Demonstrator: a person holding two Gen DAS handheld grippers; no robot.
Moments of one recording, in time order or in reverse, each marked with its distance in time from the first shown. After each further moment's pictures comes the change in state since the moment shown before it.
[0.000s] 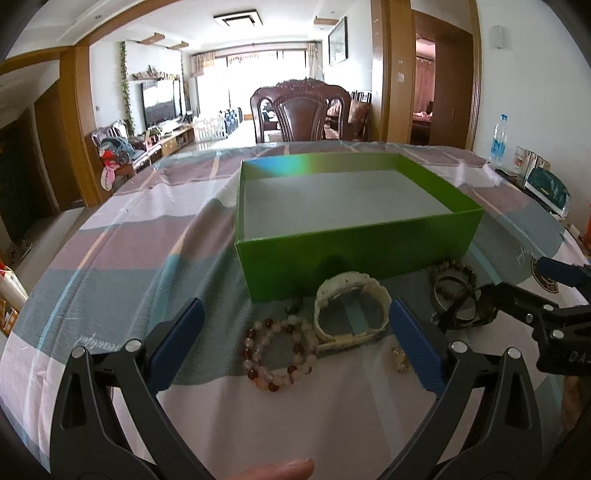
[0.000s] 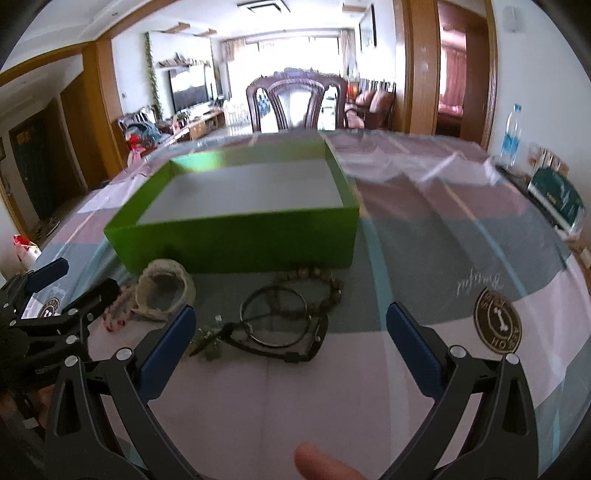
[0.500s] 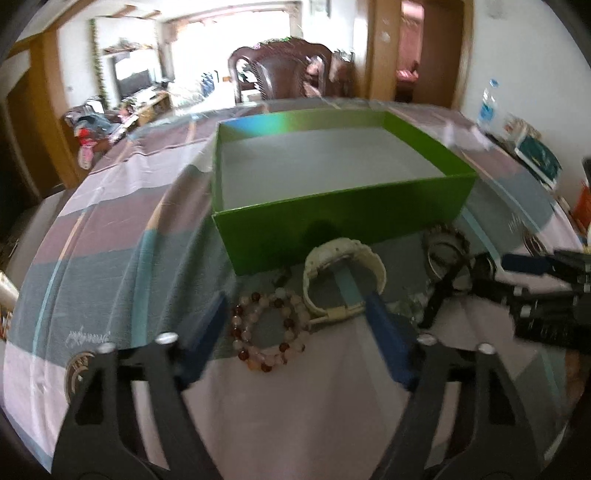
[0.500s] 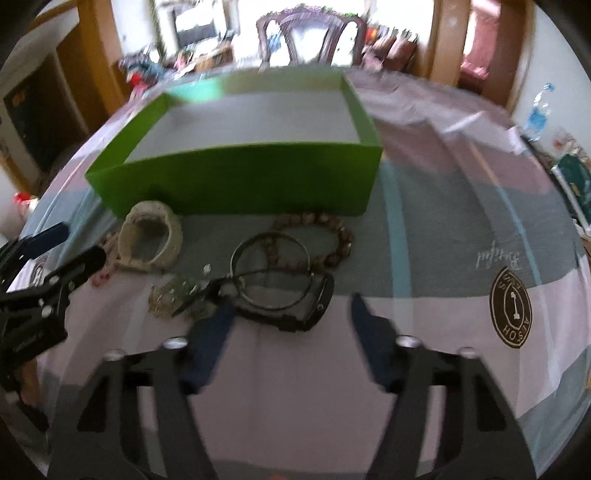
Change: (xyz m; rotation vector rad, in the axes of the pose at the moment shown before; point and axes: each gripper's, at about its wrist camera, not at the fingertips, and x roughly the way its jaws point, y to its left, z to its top) left arm 0.017 0.004 0.013 0.059 0.196 -0.080; right arm 0.023 0.005 0.012 -0.065 0.312 0.031
